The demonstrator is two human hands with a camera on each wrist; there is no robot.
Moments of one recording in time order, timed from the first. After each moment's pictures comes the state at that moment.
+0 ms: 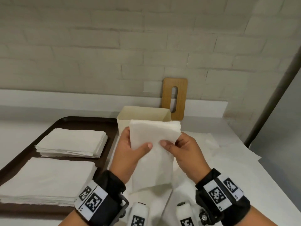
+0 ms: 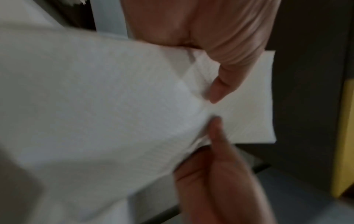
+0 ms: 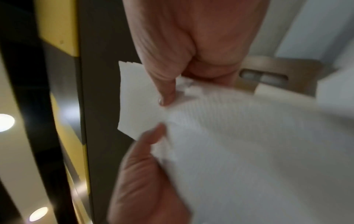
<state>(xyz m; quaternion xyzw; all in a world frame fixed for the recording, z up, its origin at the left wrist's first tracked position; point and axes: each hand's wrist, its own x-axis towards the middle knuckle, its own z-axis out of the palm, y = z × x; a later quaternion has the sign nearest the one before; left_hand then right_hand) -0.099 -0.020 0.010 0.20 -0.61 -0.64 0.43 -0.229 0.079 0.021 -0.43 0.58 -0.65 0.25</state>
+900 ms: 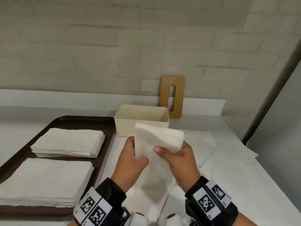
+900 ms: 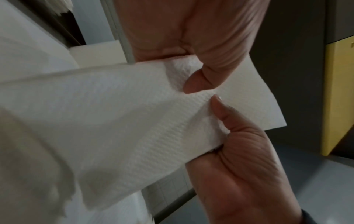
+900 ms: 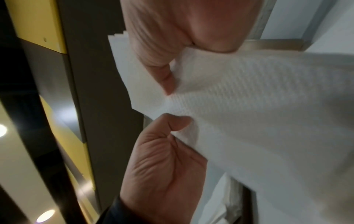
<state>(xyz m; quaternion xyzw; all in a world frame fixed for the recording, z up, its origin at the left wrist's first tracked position) -0.101 -0.013 -0.009 0.25 -0.70 -0.57 0.35 -0.213 0.076 -0.002 -0.35 0.52 -0.73 0.26</state>
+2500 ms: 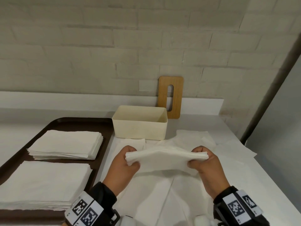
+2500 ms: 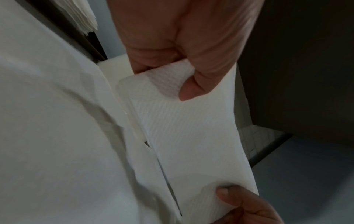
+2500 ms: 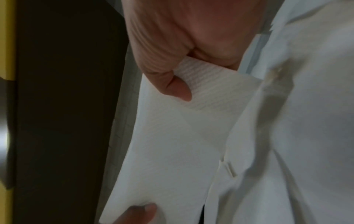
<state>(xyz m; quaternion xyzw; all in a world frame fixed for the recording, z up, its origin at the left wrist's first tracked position) -0.092 -0.025 -0.024 0.30 -0.75 -0.51 0.30 -0.274 0.123 -0.029 -0.25 0.66 -0.67 0.24</state>
